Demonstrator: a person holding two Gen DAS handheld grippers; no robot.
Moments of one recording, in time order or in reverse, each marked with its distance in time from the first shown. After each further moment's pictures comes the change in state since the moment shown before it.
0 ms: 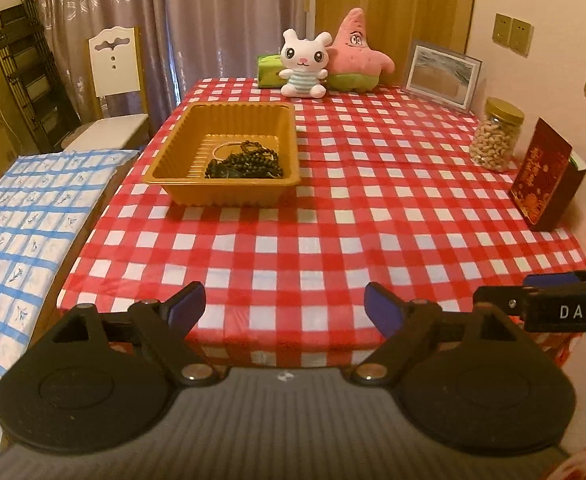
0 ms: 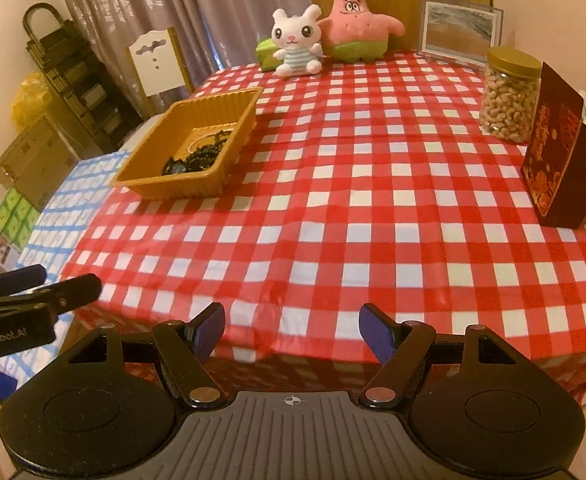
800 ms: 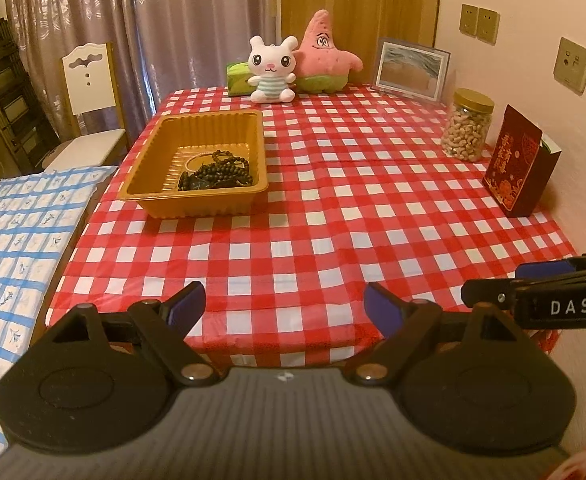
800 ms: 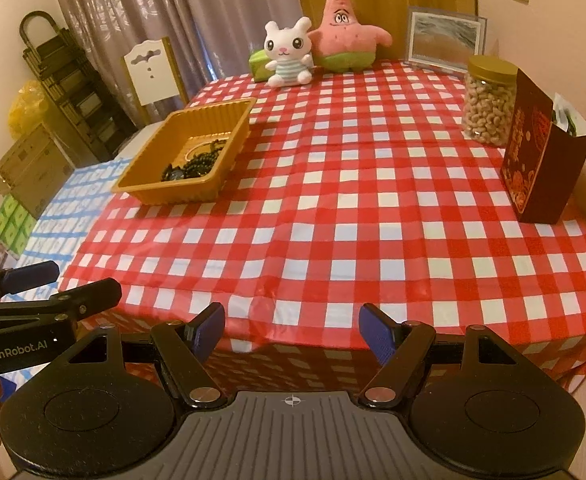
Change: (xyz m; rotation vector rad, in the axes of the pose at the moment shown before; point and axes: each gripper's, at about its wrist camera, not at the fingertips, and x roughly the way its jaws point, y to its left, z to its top) left arm -0.008 -0.020 0.003 0.073 -0.012 -0.046; right arm -0.021 0.000 -0.005 0.015 -0.027 -0.032
